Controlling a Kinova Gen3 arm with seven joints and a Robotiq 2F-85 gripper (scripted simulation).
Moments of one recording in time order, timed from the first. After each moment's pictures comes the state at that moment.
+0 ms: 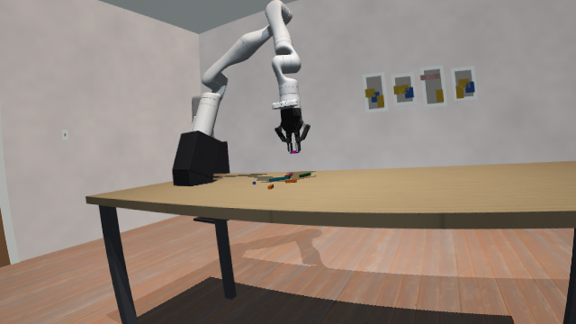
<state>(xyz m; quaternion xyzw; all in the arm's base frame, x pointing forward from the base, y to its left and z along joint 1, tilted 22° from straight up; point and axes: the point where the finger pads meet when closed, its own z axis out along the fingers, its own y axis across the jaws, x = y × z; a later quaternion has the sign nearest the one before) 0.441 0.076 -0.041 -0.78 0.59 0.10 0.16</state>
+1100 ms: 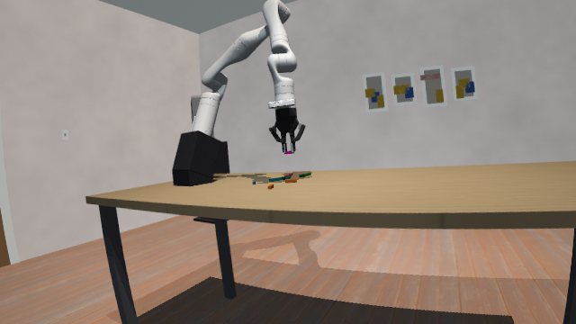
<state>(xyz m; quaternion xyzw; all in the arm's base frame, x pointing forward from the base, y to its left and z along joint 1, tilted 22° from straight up) 0.434 0.054 -0.050 -0.81 0.55 0.09 0.17</state>
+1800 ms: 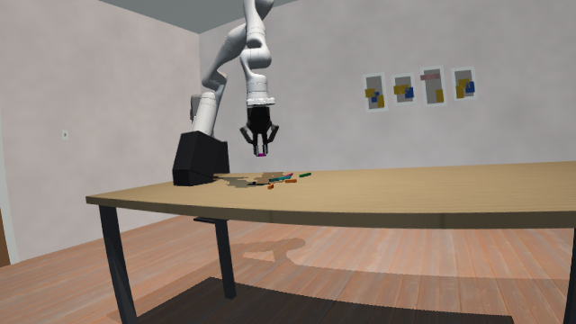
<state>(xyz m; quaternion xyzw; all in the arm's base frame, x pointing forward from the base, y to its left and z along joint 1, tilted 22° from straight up) 0.398 -0.054 -0.094 -0.92 0.34 0.06 0.18</state>
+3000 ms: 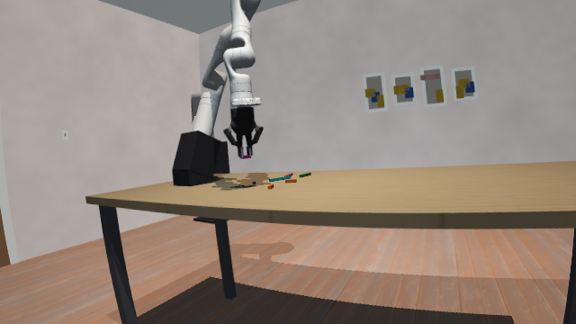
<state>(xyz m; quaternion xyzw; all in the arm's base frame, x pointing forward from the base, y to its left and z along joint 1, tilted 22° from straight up) 0.375 -0.102 -0.116 -0.94 0.27 0.04 0.19</state>
